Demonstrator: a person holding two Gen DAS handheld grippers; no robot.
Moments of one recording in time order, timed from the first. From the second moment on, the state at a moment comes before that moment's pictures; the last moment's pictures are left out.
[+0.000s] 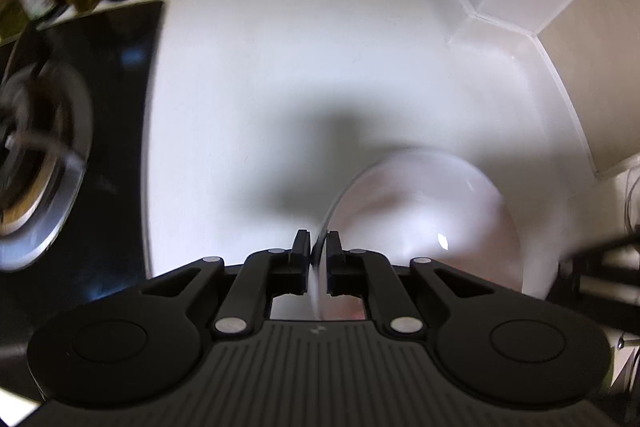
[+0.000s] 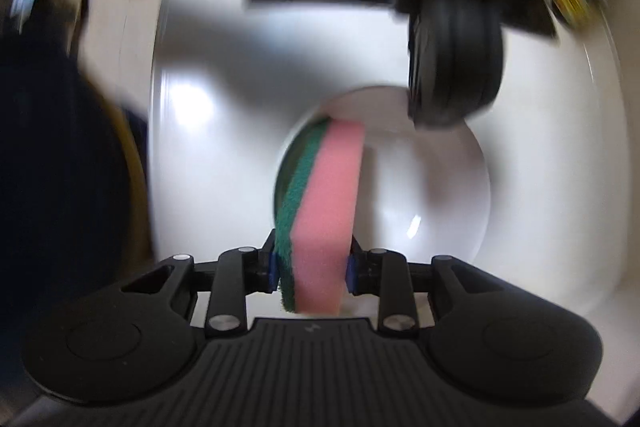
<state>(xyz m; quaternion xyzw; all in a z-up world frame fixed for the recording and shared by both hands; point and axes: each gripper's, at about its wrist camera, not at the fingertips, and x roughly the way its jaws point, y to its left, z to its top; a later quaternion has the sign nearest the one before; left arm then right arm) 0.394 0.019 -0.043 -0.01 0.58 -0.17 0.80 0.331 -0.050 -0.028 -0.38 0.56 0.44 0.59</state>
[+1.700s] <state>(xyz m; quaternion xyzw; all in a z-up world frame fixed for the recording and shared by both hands) 0.418 -0.001 -0.028 0.10 0.54 -0.17 0.82 0.356 -0.102 0.009 -0.33 0.52 0.43 0.66</state>
